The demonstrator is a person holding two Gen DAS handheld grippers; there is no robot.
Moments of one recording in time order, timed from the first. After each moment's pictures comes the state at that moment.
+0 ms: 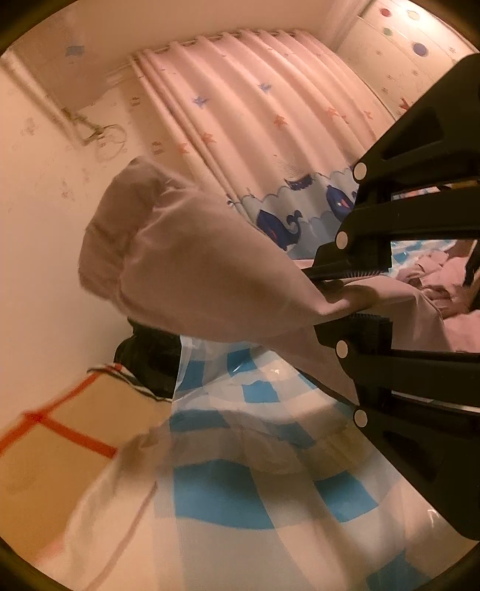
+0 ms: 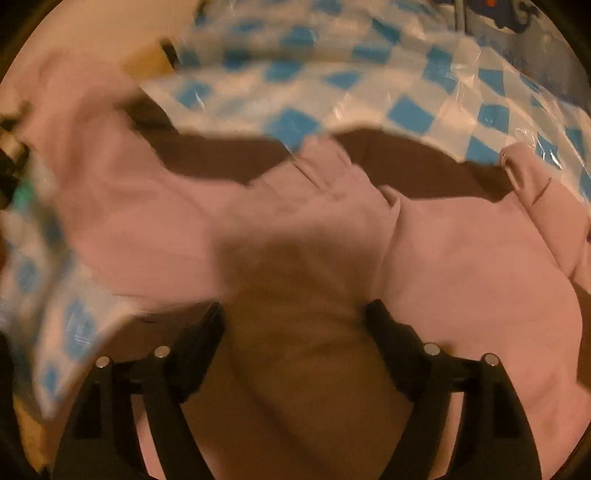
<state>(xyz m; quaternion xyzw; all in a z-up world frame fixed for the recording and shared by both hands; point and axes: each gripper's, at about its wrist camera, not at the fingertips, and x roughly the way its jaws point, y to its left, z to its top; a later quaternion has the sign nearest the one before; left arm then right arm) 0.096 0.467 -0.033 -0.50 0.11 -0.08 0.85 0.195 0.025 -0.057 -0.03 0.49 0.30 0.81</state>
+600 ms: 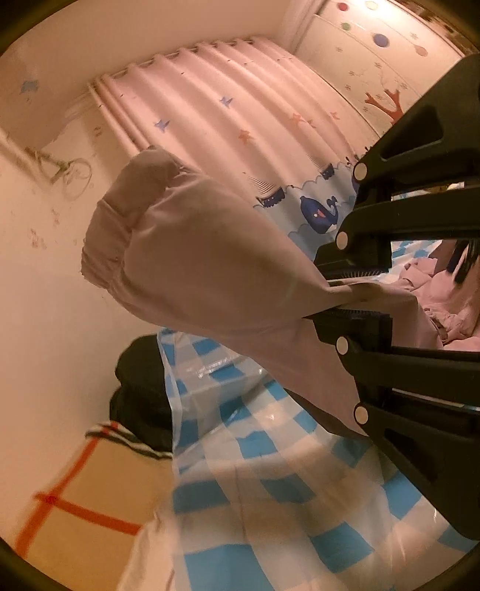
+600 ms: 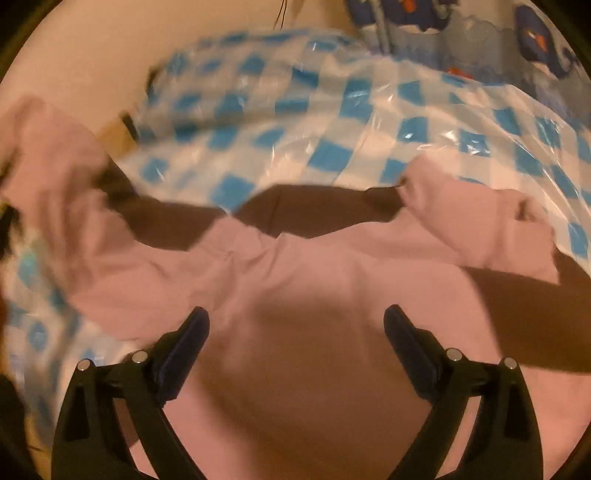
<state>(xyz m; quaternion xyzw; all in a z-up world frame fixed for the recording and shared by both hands) 0.101 0.411 0.017 -0.45 0.11 -0.13 0.88 0.198 -0.055 -0.021 0.03 0.46 0.22 0.86</state>
